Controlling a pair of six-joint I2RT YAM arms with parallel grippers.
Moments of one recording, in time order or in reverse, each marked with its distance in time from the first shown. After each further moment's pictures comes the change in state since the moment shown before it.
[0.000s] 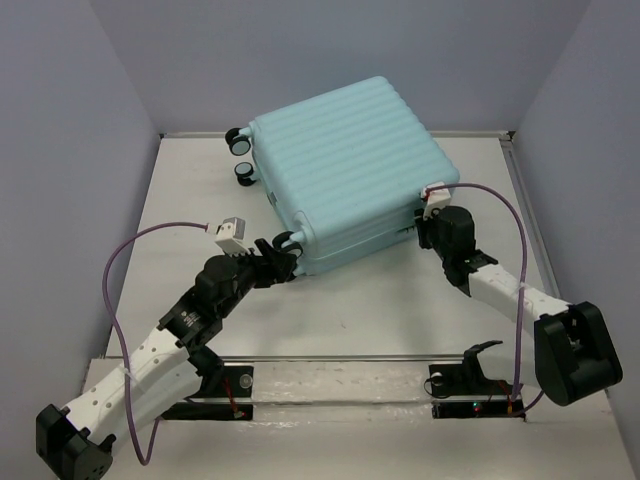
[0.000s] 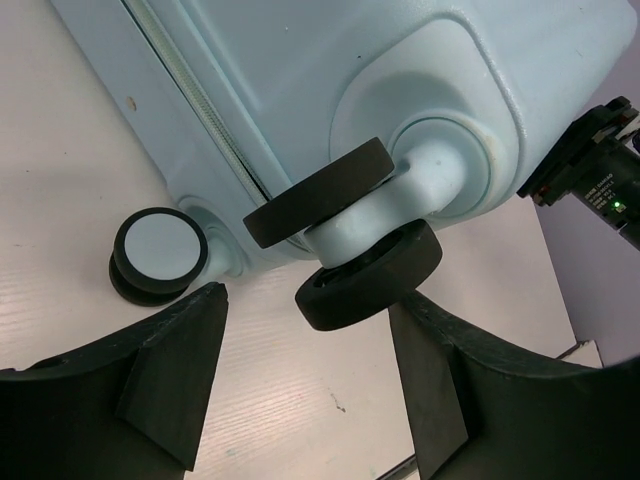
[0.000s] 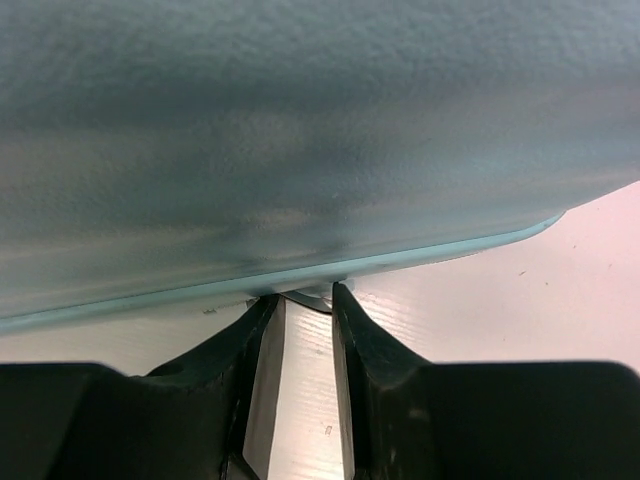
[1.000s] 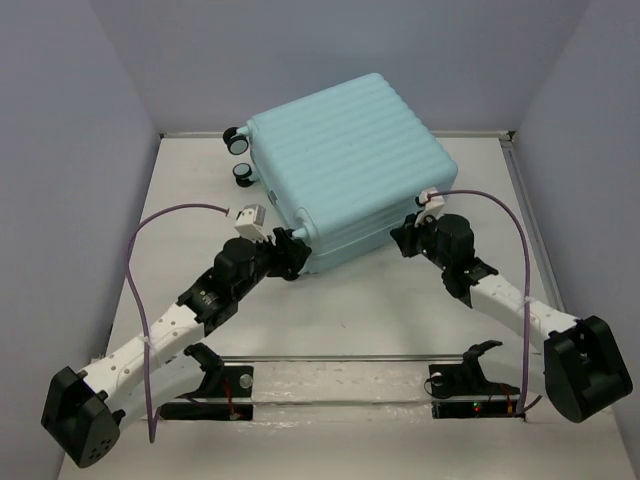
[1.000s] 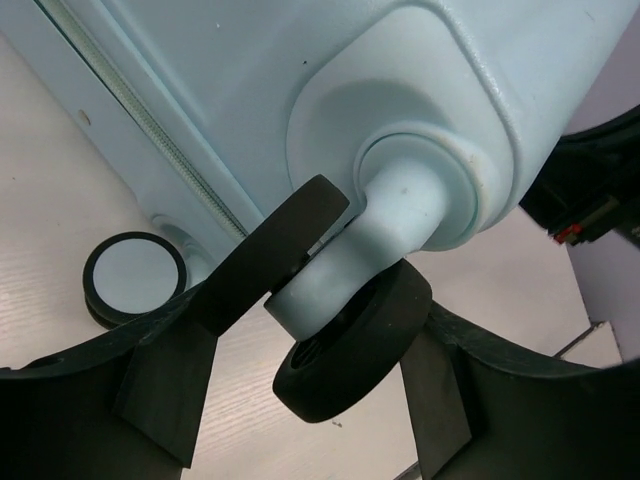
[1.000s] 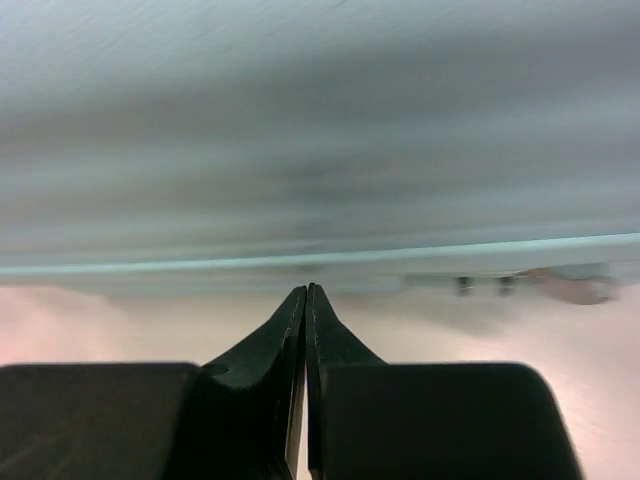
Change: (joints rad) left arm -0.001 0.229 0.082 0.116 0.042 0.027; right arm 0.071 -0.081 -0.043 0.071 -0.303 0.252
